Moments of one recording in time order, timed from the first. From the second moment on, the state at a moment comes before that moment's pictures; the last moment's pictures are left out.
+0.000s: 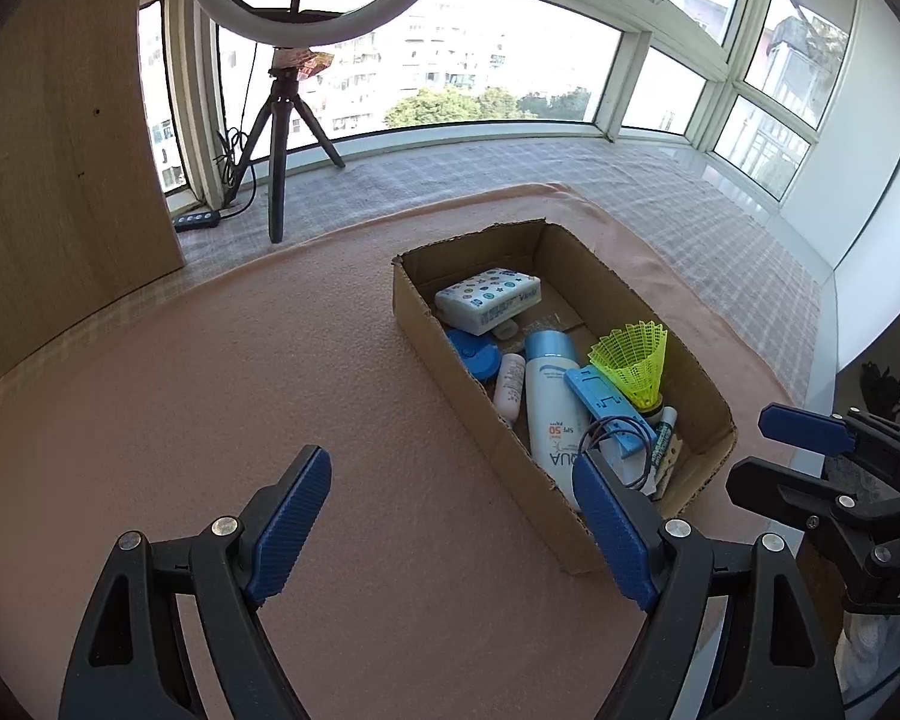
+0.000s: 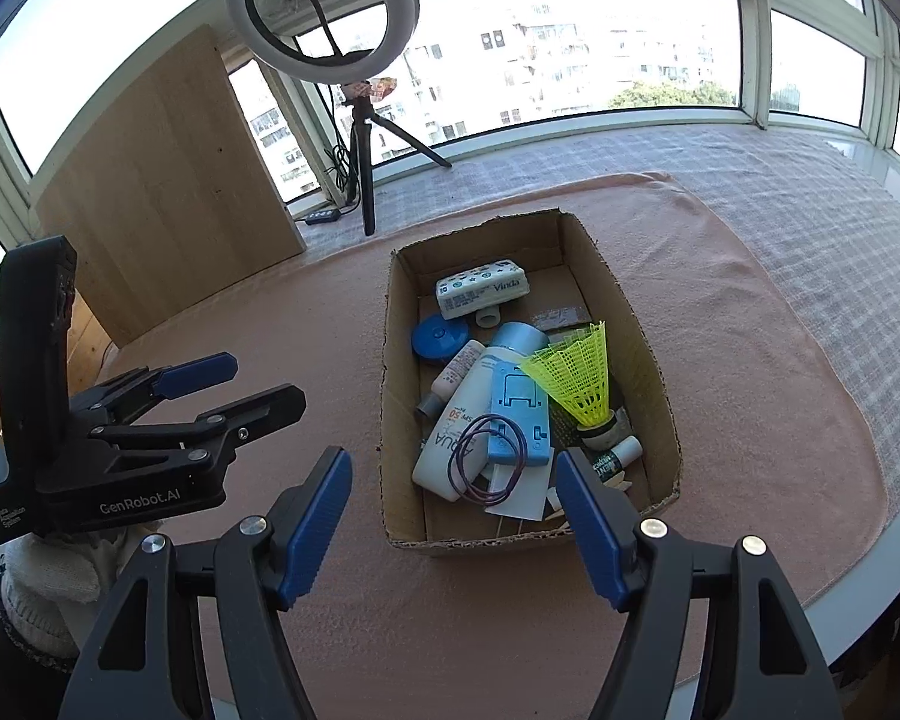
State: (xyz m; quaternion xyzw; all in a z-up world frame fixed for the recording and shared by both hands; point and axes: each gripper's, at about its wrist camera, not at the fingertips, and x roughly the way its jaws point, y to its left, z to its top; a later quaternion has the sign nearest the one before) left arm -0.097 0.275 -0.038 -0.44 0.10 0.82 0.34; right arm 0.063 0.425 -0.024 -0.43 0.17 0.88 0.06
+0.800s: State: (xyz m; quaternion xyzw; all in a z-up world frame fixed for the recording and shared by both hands) left arm -0.083 0.048 -0.024 -0.45 0.00 0.87 0.18; right arm 0.017 0.250 -0.015 -0.43 0.06 0.90 0.00
